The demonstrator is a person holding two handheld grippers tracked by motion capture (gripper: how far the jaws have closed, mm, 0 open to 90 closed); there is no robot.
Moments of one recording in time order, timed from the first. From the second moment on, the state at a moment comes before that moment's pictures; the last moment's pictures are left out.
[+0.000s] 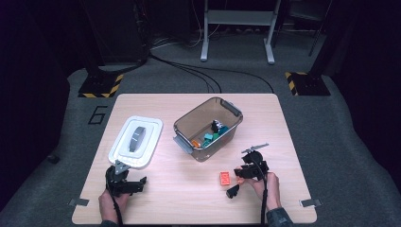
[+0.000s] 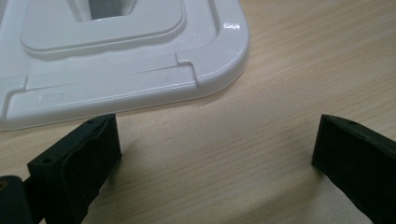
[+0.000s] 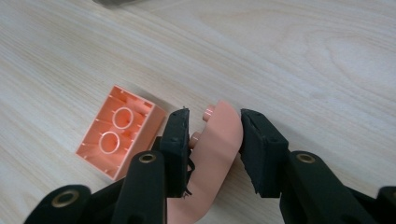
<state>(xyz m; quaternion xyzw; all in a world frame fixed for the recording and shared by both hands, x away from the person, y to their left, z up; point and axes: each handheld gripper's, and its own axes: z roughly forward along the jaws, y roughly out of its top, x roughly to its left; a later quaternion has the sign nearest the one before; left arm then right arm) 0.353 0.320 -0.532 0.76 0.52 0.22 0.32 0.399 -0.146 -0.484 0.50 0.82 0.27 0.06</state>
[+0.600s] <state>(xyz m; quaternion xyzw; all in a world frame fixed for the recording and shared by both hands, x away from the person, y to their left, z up) 0.353 0.320 -0.532 0.76 0.52 0.22 0.32 0.400 -0.155 -0.484 0.52 0.82 0.24 0.06</state>
